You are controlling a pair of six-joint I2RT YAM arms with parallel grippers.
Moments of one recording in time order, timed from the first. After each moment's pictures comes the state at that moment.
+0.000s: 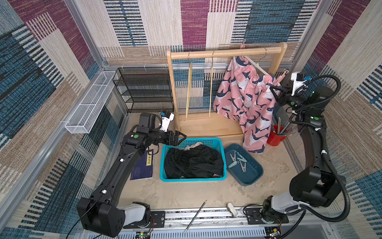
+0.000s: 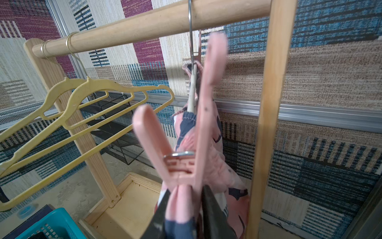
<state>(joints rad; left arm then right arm) -0.24 1.28 1.28 -0.74 0.61 -0.10 -0.36 1.52 1.55 0.04 -0.92 0.16</state>
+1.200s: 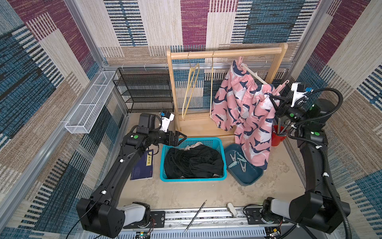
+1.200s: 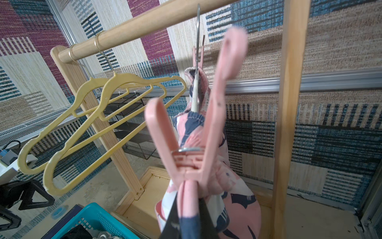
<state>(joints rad) -0.24 1.28 1.28 -0.72 0.63 -0.11 -0.33 1.23 1.25 0.01 -0.85 0.25</state>
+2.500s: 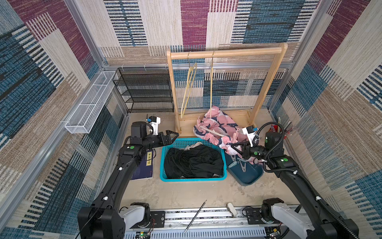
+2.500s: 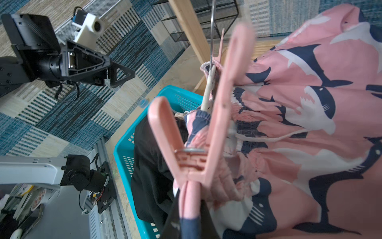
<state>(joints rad) -0.07 1.15 0.98 -0.39 0.66 -0.45 0.19 0.95 0.71 -0.23 -0.82 0.17</state>
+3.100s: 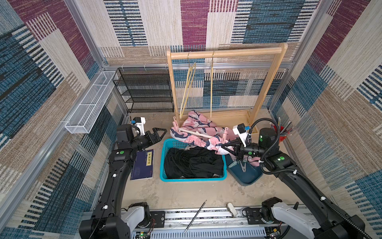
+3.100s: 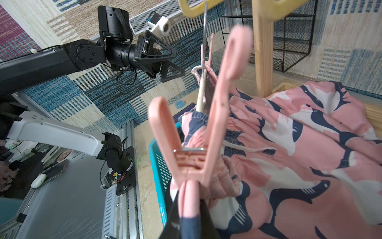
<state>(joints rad) 0.13 1.08 0.95 -0.36 0.77 -0.52 0.33 1.00 0.86 -0.20 -0.91 0.07</state>
